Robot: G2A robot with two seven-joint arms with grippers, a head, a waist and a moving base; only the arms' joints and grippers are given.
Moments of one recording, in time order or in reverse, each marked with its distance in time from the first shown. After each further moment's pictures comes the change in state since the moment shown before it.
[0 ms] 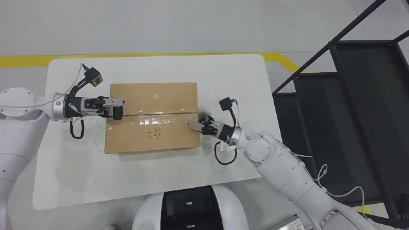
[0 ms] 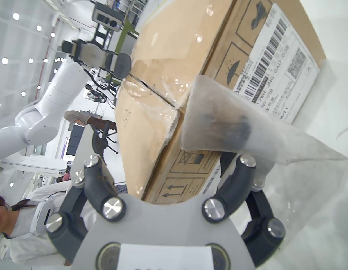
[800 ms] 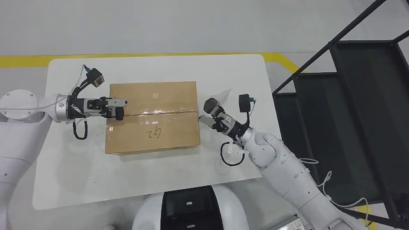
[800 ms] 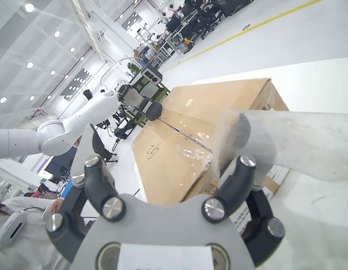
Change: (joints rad) left arm 0.046 0.008 -0.027 -0.060 0.018 0.011 0.048; right arm -0.091 -0.003 0.112 -0.131 -0.275 -0.128 -0.286
